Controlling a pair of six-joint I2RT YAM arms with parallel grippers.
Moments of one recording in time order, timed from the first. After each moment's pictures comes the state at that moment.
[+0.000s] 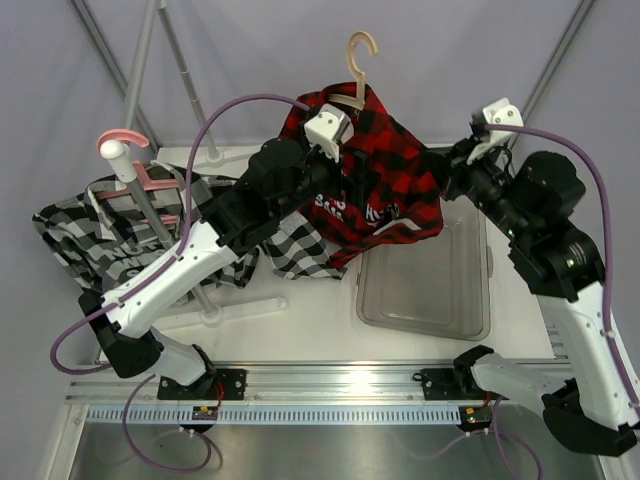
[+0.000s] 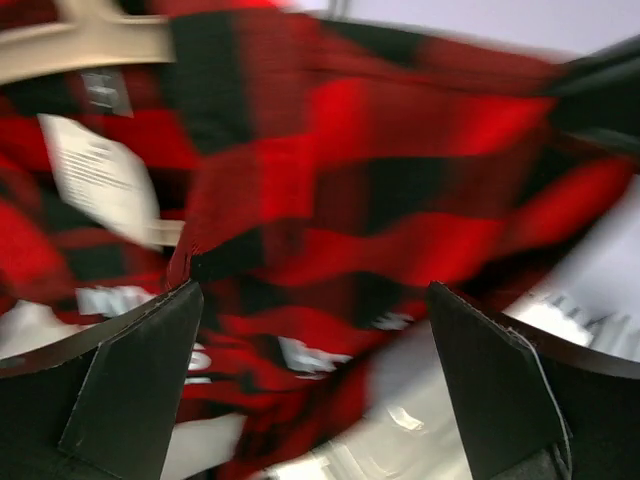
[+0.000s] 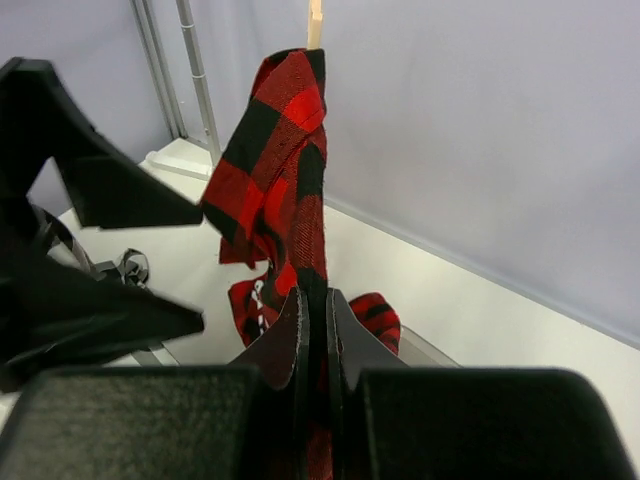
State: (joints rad) left arm -0.89 1.43 1.64 -0.29 -0.09 -0.17; right arm 0.47 1.08 1.61 -0.51 -0.08 -0.05
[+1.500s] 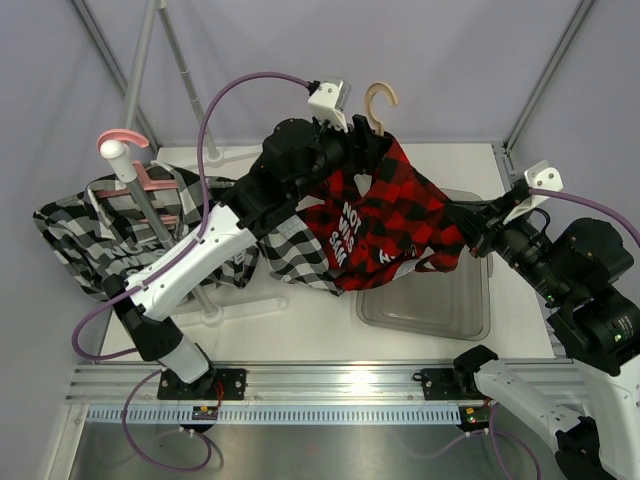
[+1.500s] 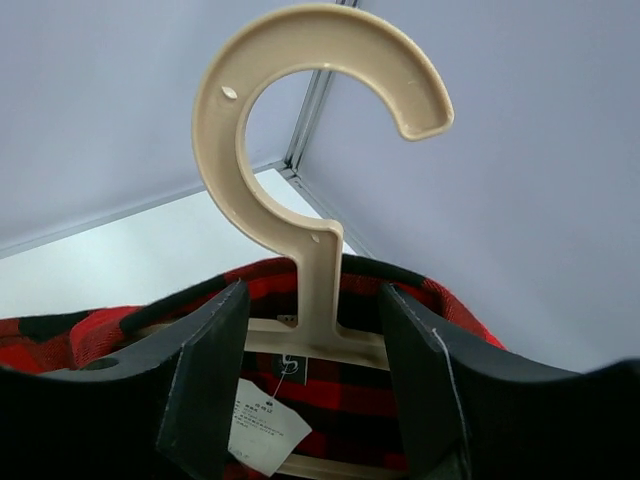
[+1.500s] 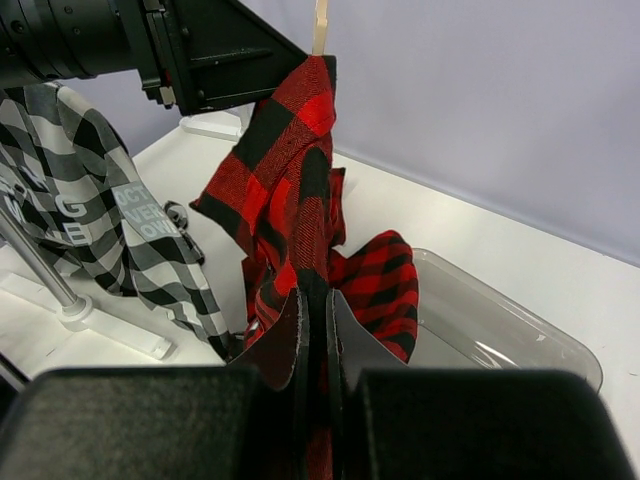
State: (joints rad) left arm -0.88 1.59 1.82 -0.21 -0.12 -0.34; right arm 0.47 0.75 1.45 -0.71 -0.10 0.02
